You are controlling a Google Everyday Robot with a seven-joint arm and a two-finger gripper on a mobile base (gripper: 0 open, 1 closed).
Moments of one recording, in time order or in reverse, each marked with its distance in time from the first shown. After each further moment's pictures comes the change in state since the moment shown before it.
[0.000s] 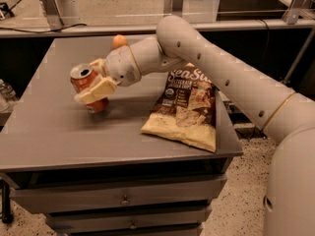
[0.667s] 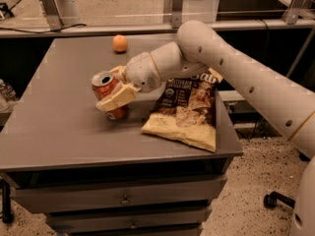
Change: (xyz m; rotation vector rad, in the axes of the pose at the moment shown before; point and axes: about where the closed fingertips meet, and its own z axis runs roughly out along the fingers) arm 0.028 0.026 -0.041 0.019 0.047 0.036
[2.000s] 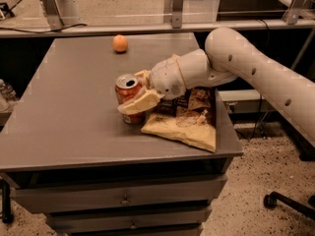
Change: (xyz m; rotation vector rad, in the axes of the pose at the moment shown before) arm 0.028 0.024 -0.049 0.096 0.027 0.045
